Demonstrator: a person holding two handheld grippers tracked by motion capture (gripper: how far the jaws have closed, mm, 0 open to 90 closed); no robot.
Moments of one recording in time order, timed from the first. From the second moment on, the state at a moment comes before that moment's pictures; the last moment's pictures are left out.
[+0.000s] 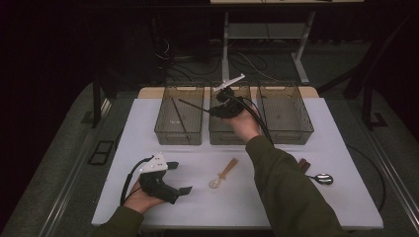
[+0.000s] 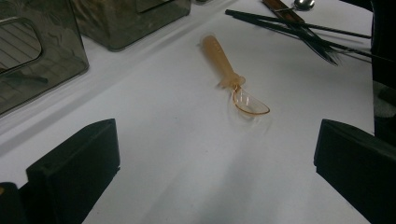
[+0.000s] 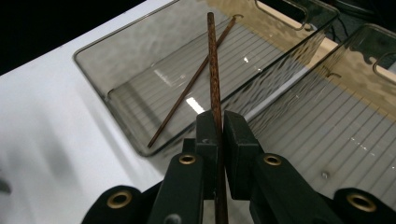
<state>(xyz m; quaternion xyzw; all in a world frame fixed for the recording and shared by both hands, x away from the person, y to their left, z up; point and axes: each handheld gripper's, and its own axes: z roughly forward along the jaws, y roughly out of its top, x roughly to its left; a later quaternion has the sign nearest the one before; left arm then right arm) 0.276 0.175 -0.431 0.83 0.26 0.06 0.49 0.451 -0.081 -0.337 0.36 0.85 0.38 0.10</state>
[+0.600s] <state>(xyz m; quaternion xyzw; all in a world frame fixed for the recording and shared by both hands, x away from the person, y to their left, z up) 0.276 0.176 -0.430 0.83 0.26 0.06 0.50 0.486 -0.033 -0.347 0.37 0.85 0.35 0.12</state>
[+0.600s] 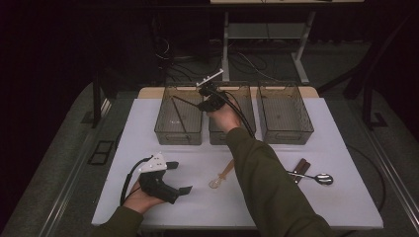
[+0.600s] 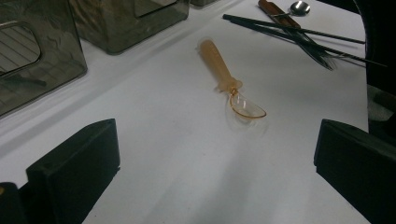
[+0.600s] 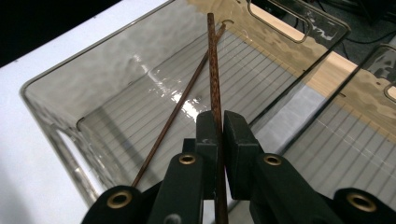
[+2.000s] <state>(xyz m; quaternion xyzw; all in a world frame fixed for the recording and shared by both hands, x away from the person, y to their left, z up) 0.276 0.175 -0.428 0.82 0.26 0.06 0.50 0.475 -0.061 -0.331 0.37 0.83 0.39 0.12</state>
